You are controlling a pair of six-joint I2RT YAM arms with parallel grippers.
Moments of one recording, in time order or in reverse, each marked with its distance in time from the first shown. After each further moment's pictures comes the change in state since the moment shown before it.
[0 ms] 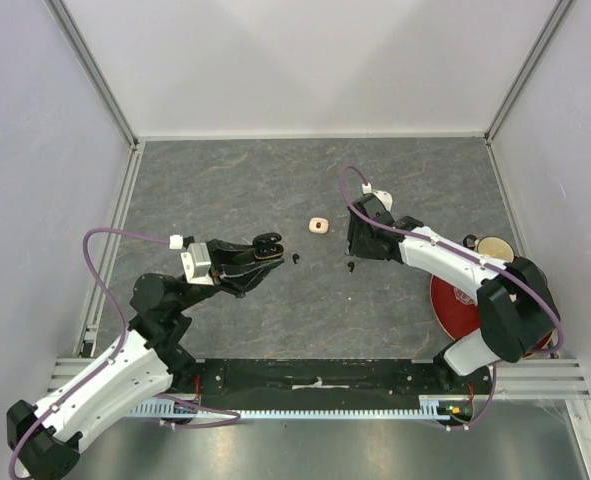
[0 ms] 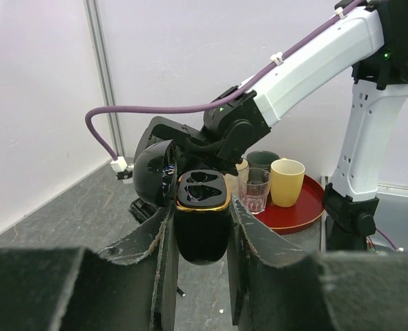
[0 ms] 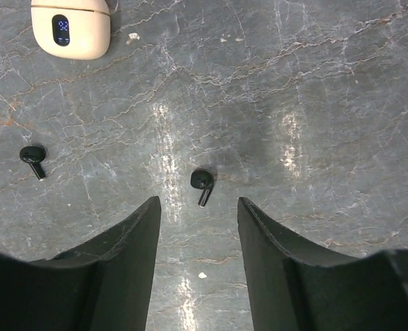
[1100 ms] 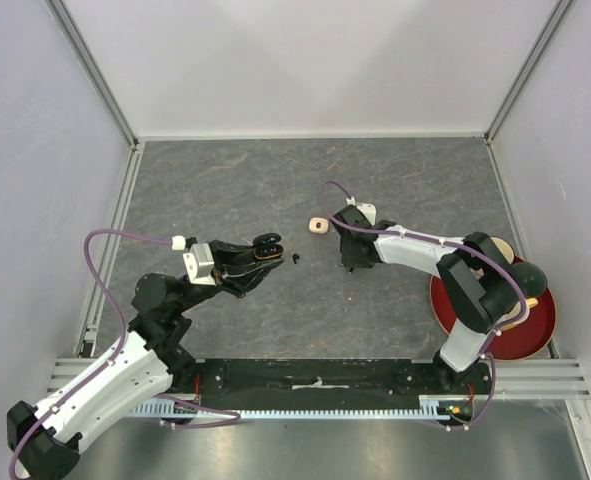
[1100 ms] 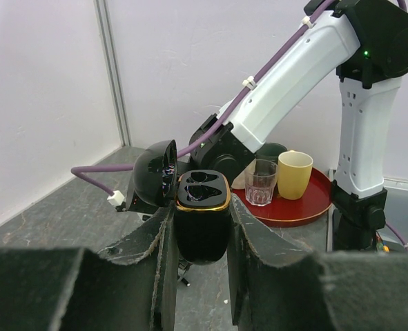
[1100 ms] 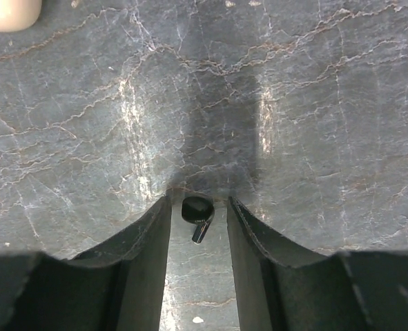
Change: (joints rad) left arm 0.000 -0.012 -0.014 -0.035 -0.023 0.025; right arm 0.044 0.217 0.010 0.063 0.047 0.018
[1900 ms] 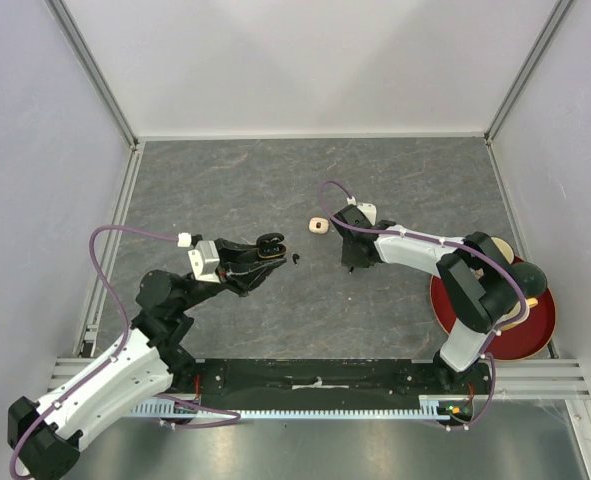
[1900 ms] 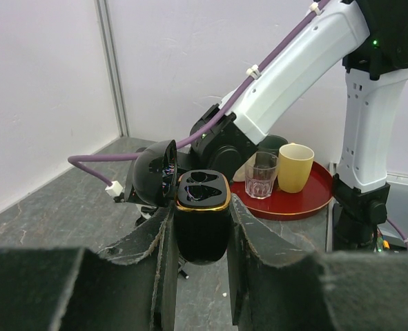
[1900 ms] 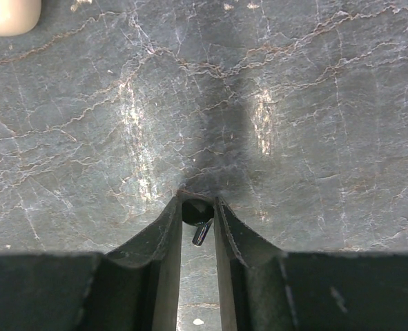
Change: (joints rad) left arm 0.000 0.024 0.000 -0.003 0.000 0.001; right arm 0.001 0.004 0.002 0.005 -0.001 0.002
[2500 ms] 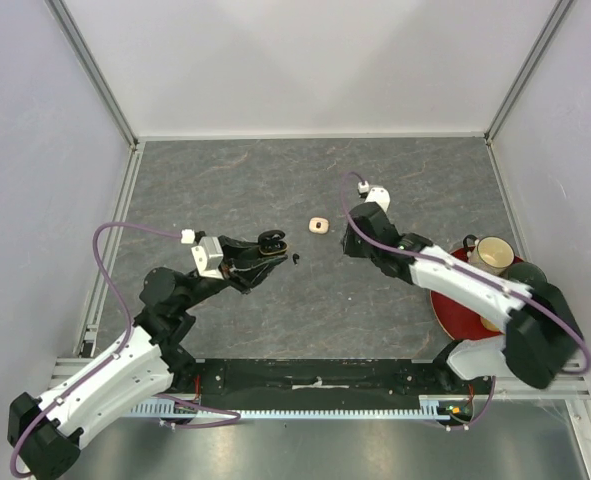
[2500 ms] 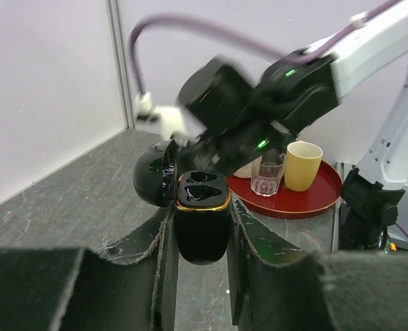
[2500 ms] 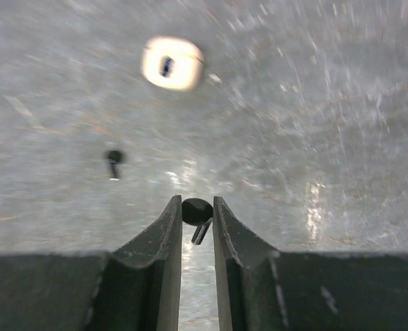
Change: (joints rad) left arm 0.000 0.025 0.000 0.002 -0.023 -0.001; right arm 0.045 -0.314 -0.097 0.112 0.015 -0.045
